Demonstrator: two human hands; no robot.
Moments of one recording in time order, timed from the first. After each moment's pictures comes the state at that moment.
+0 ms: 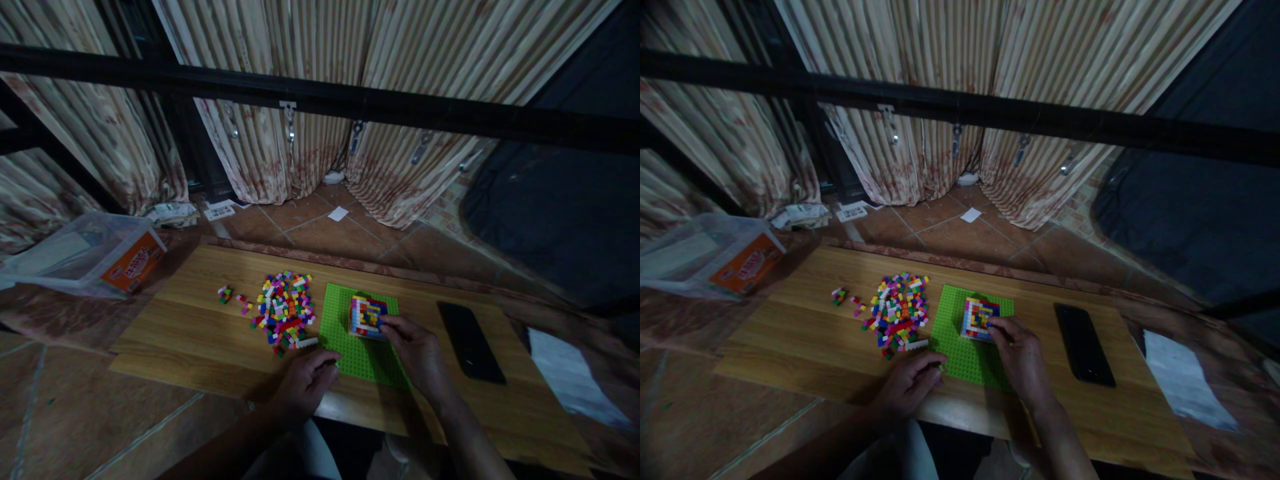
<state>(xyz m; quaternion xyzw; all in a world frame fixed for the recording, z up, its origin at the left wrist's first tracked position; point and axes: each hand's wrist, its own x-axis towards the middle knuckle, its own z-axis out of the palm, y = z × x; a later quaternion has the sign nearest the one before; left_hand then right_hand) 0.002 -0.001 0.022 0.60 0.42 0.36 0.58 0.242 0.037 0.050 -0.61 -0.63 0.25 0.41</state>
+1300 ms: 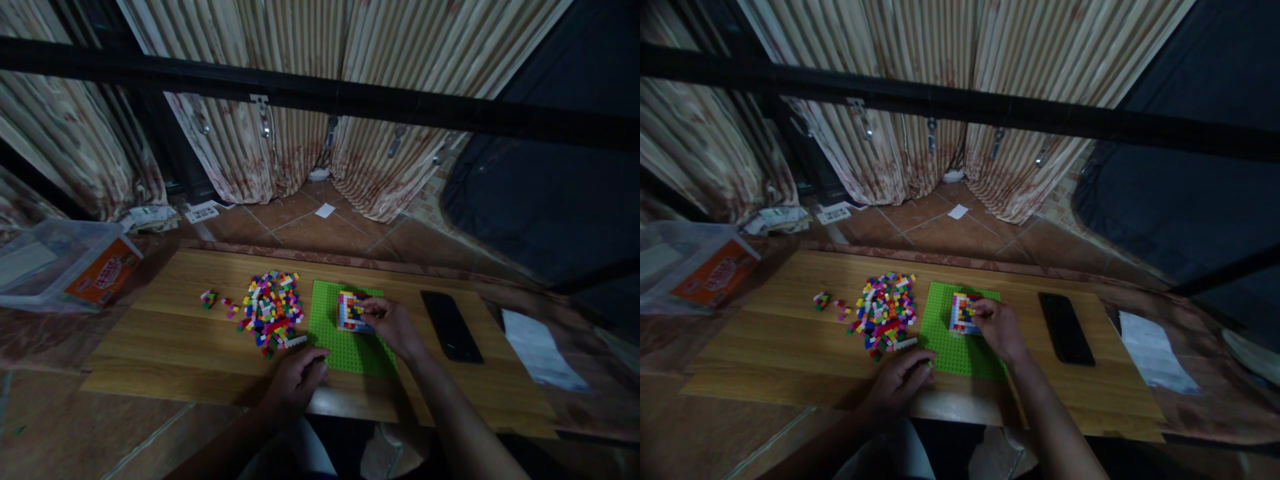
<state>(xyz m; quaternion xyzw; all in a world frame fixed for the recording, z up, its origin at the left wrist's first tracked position) -0.002 0.002 0.021 0.62 0.43 0.33 0.56 0.239 0.071 0.052 -0.66 -0.57 0.33 0.37</state>
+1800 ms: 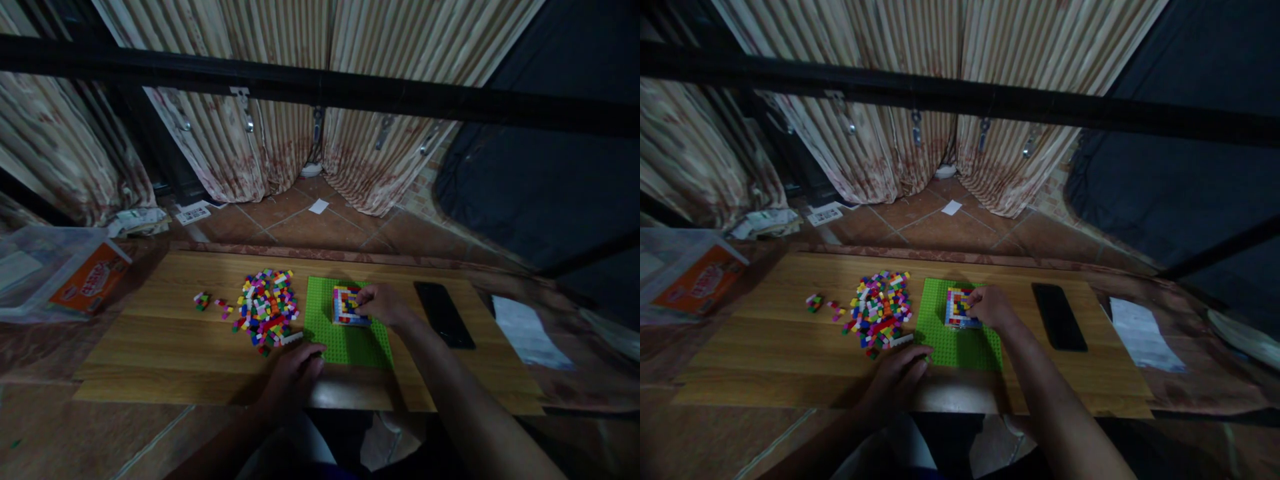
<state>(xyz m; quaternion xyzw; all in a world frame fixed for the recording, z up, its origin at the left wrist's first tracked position) -0.002 0.002 0.026 0.65 0.44 0.32 0.53 0.249 0.101 0.057 -0.68 -0.58 0.37 0.27</state>
